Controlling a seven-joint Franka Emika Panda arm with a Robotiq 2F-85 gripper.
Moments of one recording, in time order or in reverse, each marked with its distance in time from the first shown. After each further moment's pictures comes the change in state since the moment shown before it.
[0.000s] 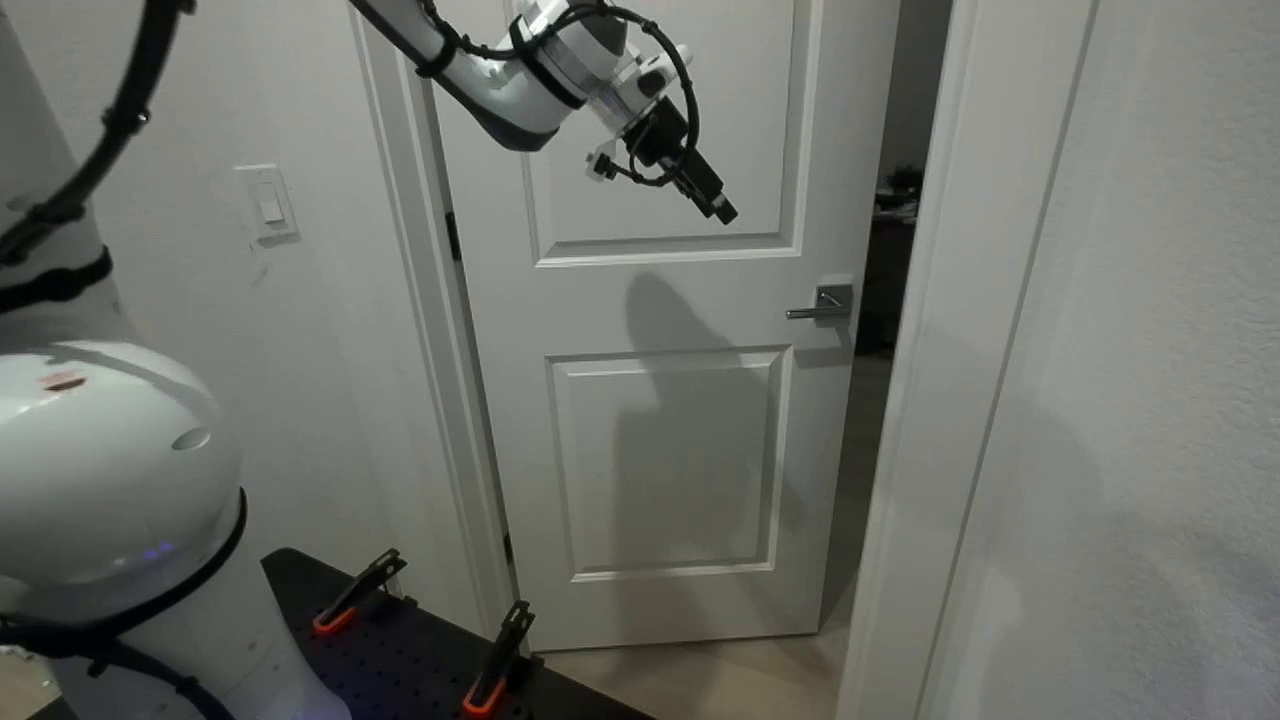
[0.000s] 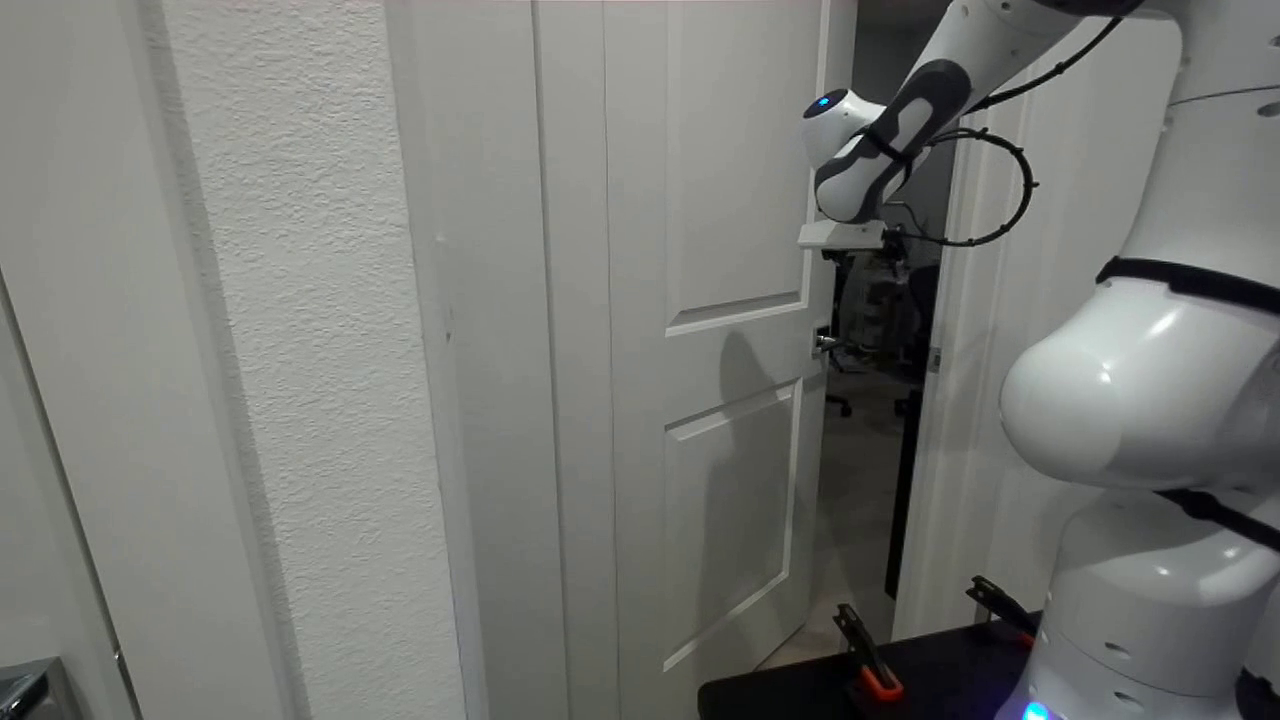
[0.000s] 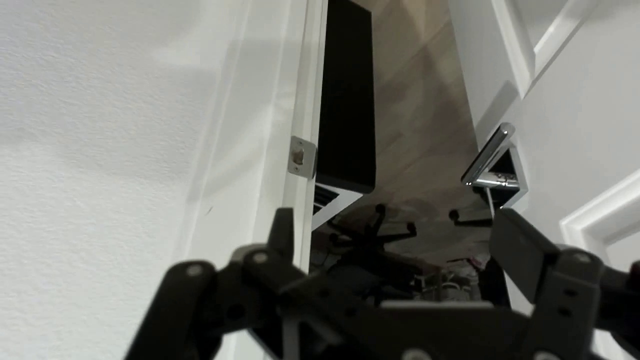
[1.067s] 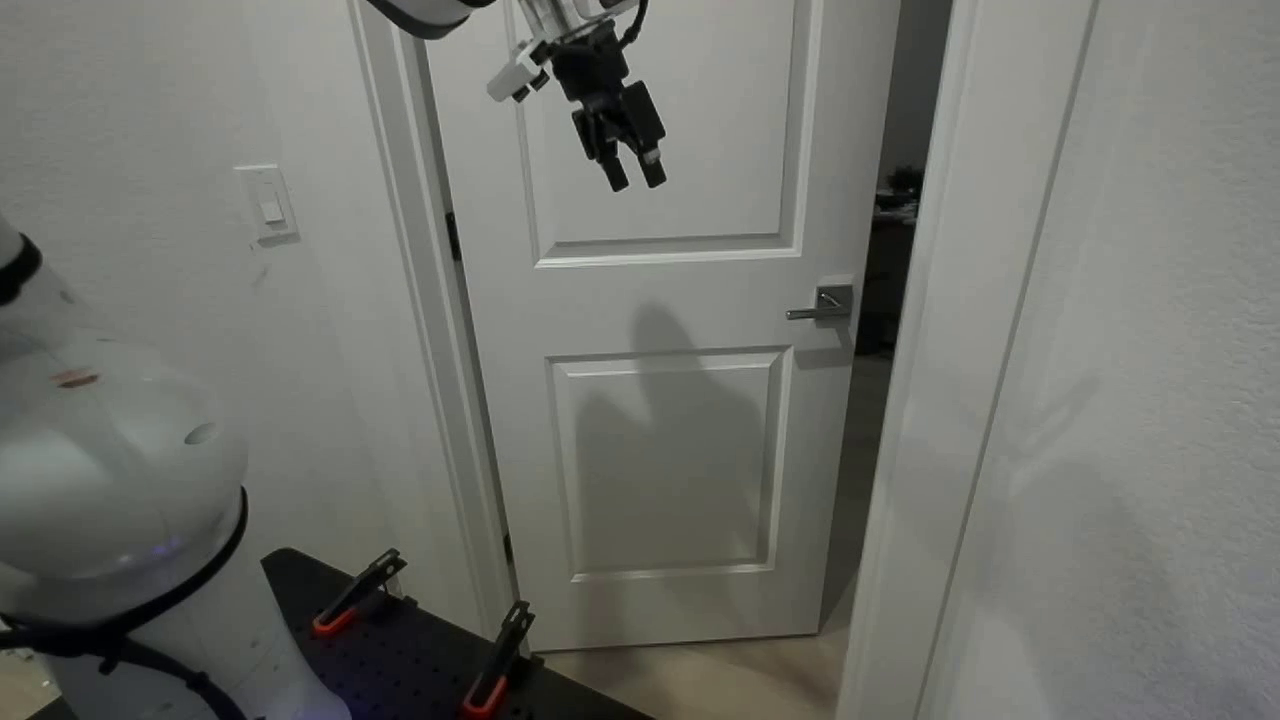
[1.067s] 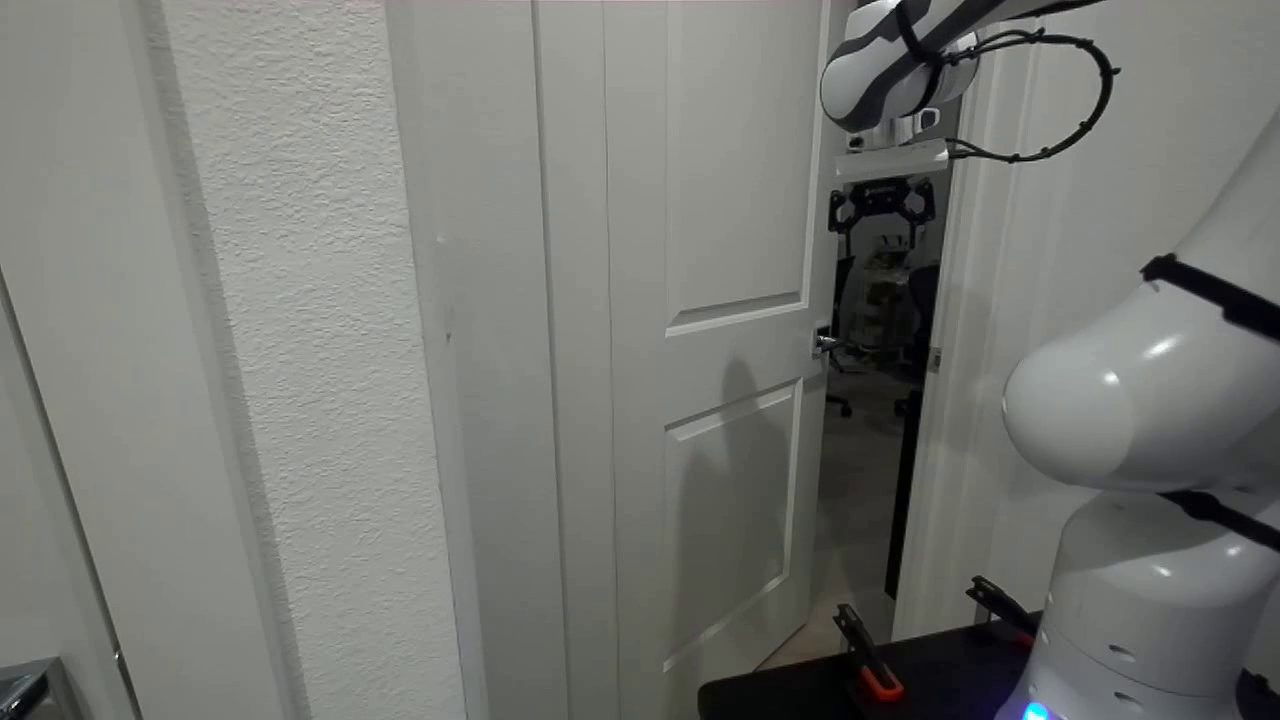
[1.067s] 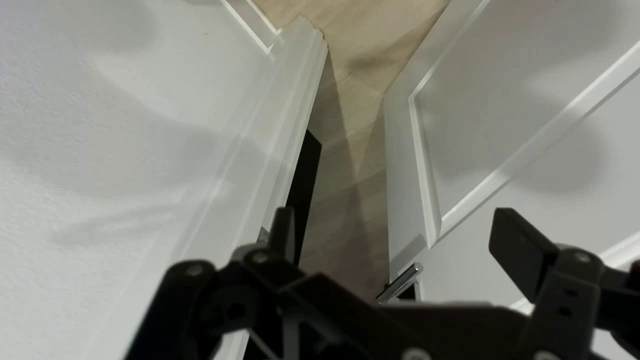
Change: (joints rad) arm 0.039 -0.318 0.001 -0.118 0.453 -0.269 -0.686
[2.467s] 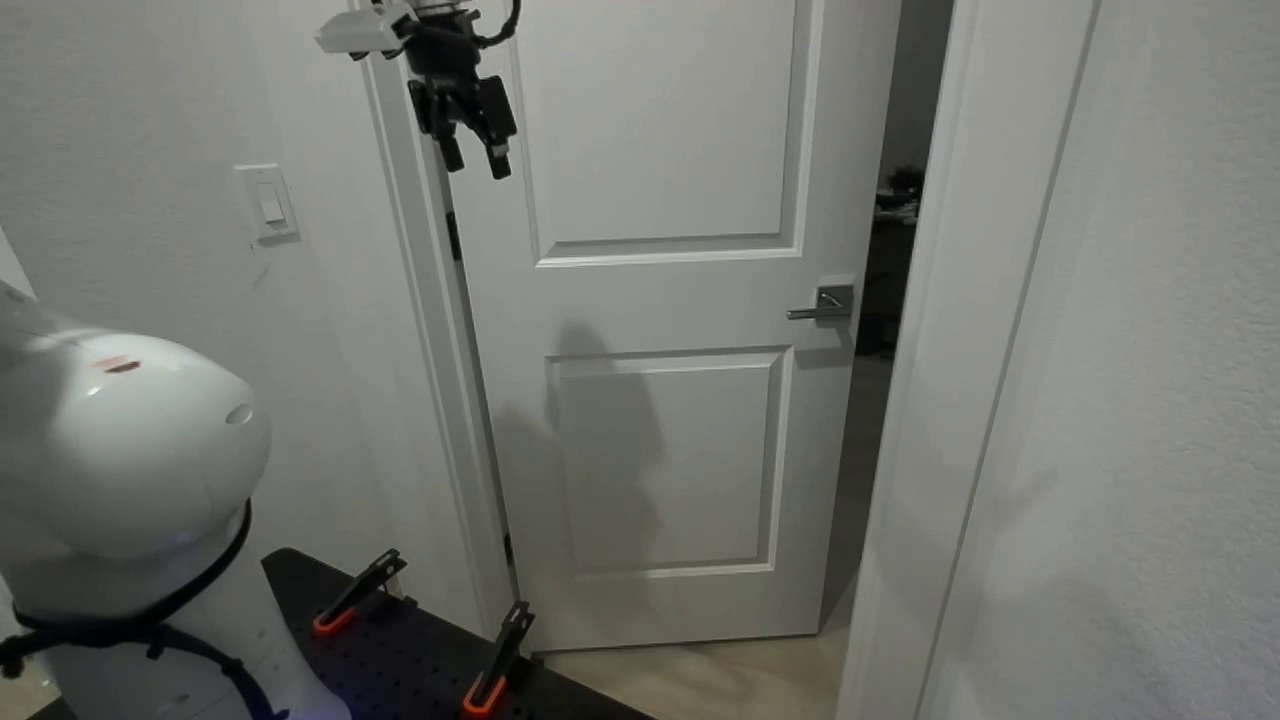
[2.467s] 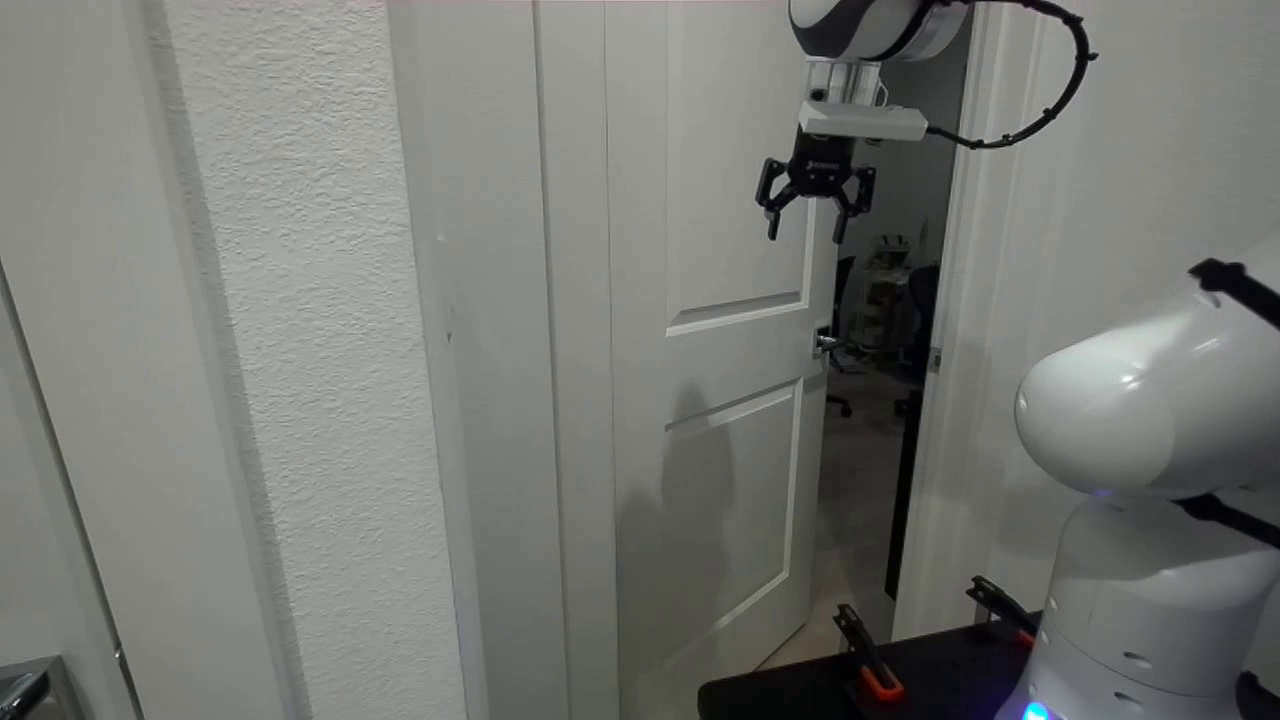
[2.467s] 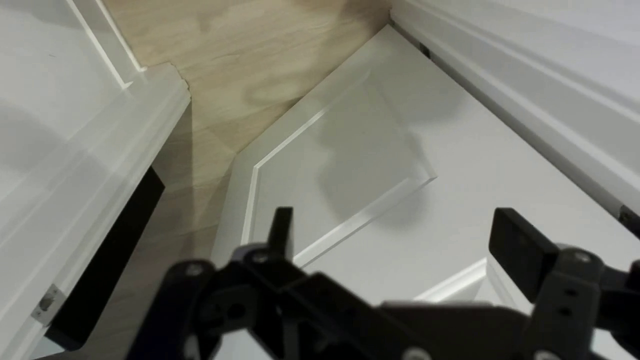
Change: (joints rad) arm 0.150 -0.230 0.097 -0.116 0.343 -0.118 -0.244
